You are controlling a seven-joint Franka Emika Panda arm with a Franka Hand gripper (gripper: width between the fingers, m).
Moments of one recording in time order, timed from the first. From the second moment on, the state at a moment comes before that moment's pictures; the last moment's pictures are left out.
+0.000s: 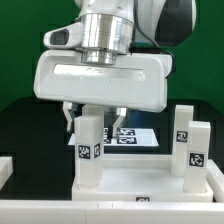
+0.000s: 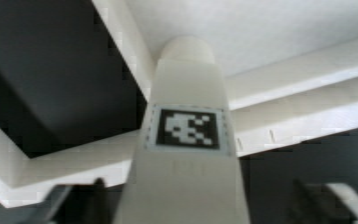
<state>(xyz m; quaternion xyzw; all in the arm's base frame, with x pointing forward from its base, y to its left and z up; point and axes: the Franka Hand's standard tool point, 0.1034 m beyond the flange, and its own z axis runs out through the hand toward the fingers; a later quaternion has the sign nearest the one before) 0.610 -0.059 0.114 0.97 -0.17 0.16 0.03</state>
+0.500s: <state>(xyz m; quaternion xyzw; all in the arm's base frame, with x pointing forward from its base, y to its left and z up) 0.607 -0.073 0.118 0.98 -0.20 0.00 0.01</state>
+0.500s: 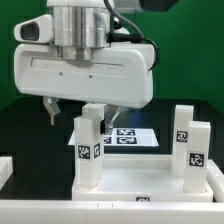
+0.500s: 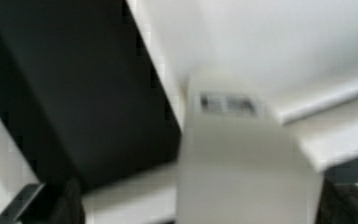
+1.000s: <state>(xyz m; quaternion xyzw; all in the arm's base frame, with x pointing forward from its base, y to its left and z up) 0.614 -0.064 0.117 0.97 -0.26 0.02 0.00</state>
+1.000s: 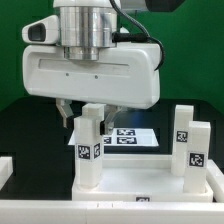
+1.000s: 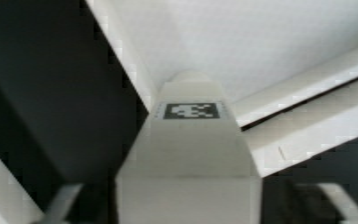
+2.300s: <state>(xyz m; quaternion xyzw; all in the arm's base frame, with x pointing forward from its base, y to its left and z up) 0.618 -0.057 0.114 0.69 -0.72 0.01 -0.09</state>
